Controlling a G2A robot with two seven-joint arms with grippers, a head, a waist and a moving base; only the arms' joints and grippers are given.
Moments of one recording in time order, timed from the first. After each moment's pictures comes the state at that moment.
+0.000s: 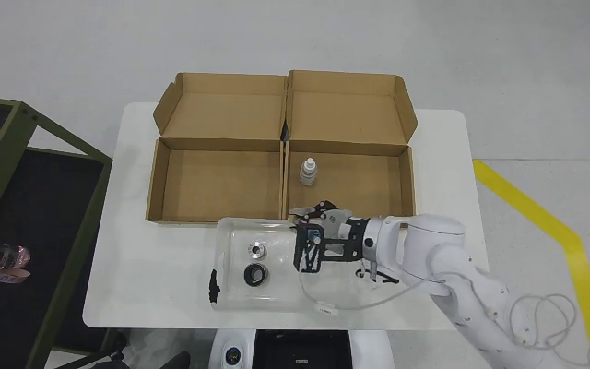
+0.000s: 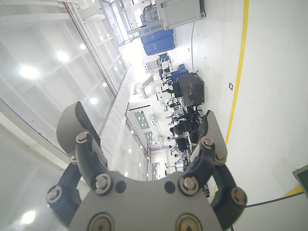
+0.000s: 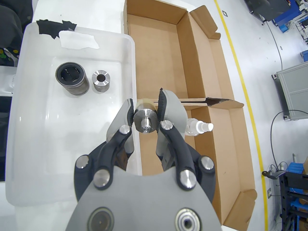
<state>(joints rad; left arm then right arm) -0.33 -0.16 -0.45 -1.44 1.96 -0.37 0.19 -1.09 -1.07 1.01 -2.08 -1.32 -0.76 0.58</state>
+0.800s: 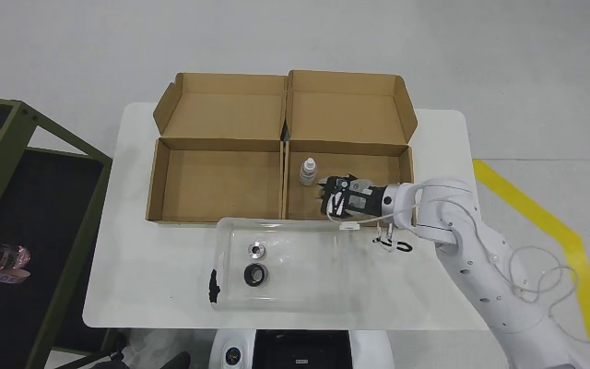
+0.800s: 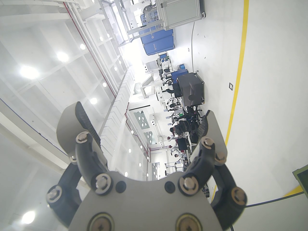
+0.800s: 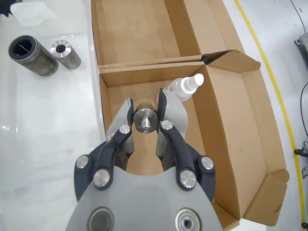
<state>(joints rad) -0.33 -0.16 -0.45 -1.44 1.96 -0.37 0.19 -0.96 -1.07 1.05 -1.77 -1.20 -0.81 0.59</state>
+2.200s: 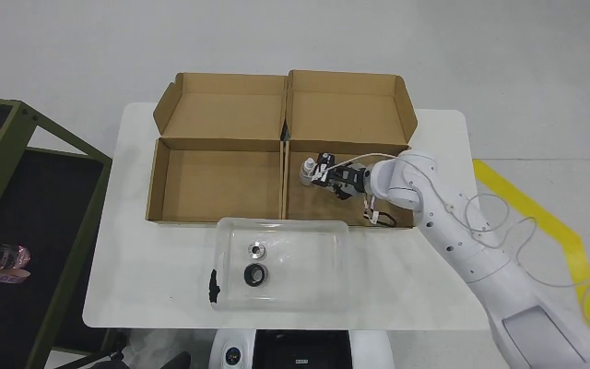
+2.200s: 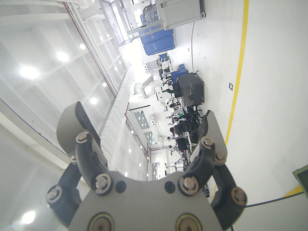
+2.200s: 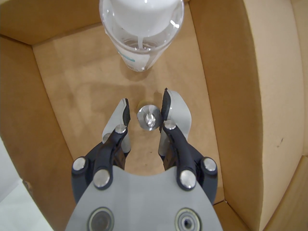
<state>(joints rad) -0.33 -0.16 -0.45 -1.44 1.96 -0.37 0.19 -0.68 -1.16 0.81 -1.35 -1.15 -0.70 0.72</state>
